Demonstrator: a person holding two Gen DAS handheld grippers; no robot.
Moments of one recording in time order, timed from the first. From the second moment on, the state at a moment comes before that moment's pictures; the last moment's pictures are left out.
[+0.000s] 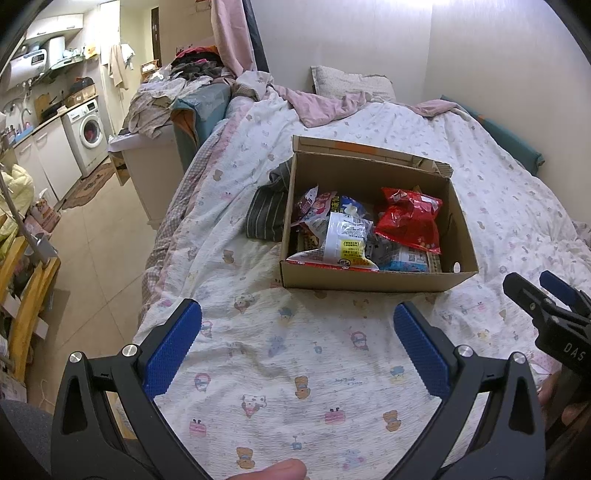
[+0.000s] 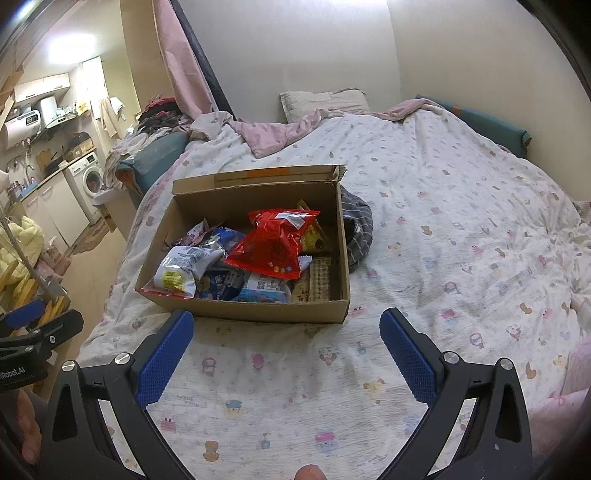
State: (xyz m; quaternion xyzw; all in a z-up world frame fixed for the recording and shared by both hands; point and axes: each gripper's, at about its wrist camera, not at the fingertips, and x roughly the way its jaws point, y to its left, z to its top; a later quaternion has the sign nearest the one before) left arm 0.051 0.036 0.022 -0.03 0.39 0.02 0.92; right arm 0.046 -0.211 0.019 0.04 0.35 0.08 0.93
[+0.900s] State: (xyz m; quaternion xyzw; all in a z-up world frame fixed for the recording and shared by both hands) left arm 0.050 0.040 0.021 -0.03 0.39 0.03 0.92; right arm 0.043 -0.213 0.022 0.04 0.35 0.08 0.93
